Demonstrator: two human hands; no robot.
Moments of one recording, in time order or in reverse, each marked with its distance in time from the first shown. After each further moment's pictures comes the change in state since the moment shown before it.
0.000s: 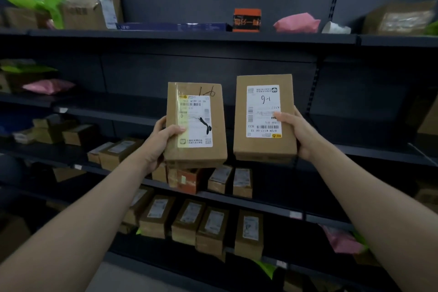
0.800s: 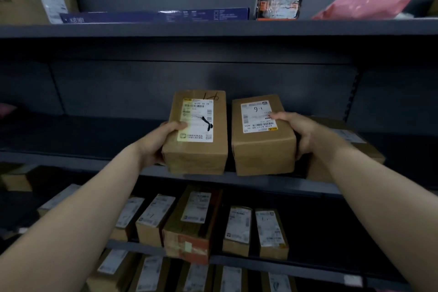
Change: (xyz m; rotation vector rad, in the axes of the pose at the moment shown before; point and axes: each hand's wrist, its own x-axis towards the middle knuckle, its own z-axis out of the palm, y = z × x) left_hand 0.295 0.022 -0.055 0.209 -0.216 -0.205; right_hand 0.256 0.004 0.067 -0.213 0.224 0.482
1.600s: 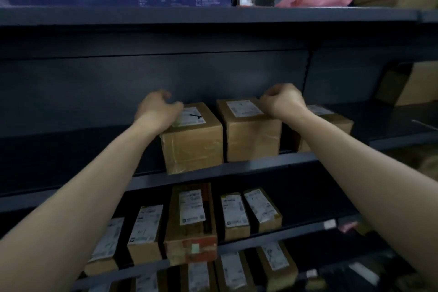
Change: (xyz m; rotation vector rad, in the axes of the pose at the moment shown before) left_hand 0.019 0.052 -0.008 0.582 0.201 0.483; right_hand -0.050 -0.006 0.063 -0.428 0.703 -0.492
